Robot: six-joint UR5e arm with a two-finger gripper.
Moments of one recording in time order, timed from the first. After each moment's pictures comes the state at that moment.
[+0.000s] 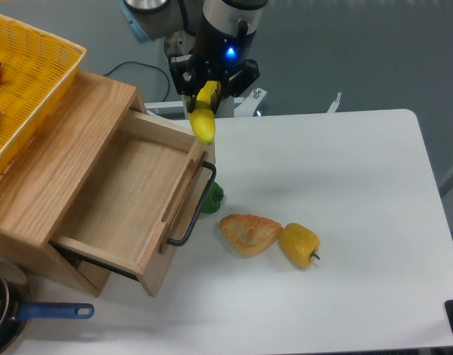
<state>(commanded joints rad) 2.49 -1.63 -1.32 -1.73 1.23 0.24</state>
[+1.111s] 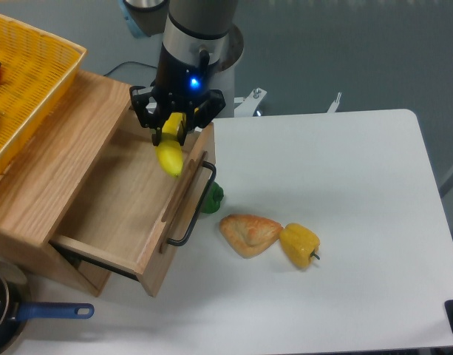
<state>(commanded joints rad) 2.40 -1.68 -1.30 -1.65 1.22 0.09</state>
